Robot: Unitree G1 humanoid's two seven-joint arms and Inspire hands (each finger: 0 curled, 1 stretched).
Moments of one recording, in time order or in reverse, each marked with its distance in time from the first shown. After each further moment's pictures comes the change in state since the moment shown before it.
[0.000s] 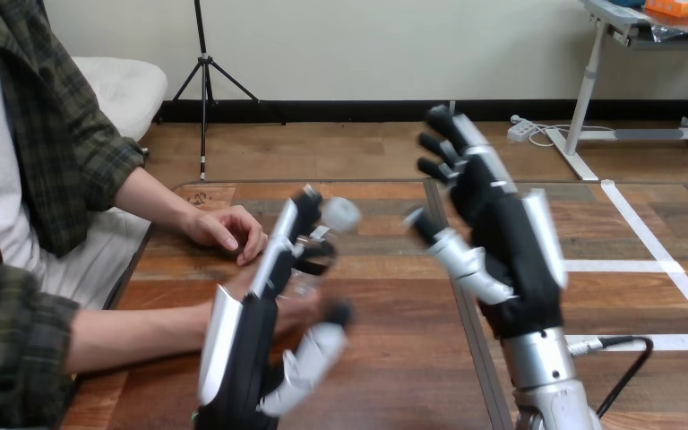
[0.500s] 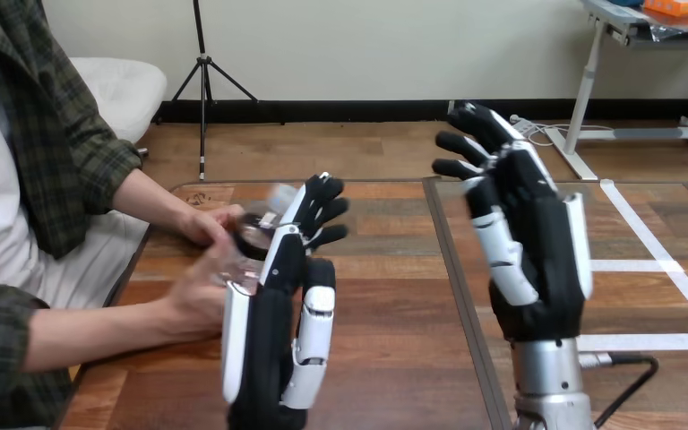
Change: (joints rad) left arm 0.016 -0.180 0.023 0.003 -0.055 -0.082 -0.051; right arm 0.031 0.057 -0.021 -0.028 0.075 -0.065 -0.006
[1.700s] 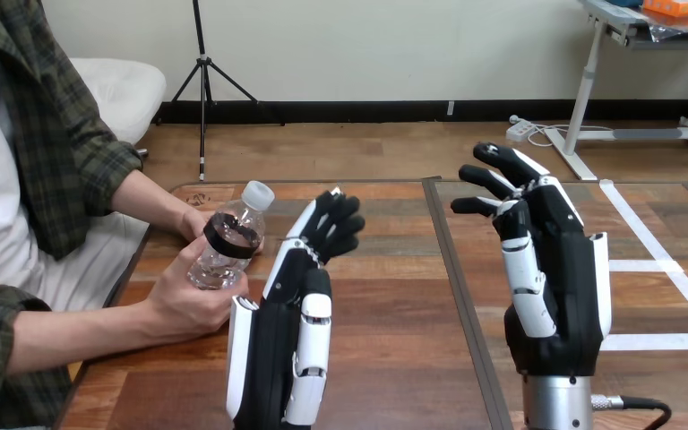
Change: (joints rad) left arm 0.066 -0.076 0.044 0.009 -0.091 -0.058 -0.195; right arm 0.122 0.034 -0.002 -0.076 0.002 0.005 -0.039
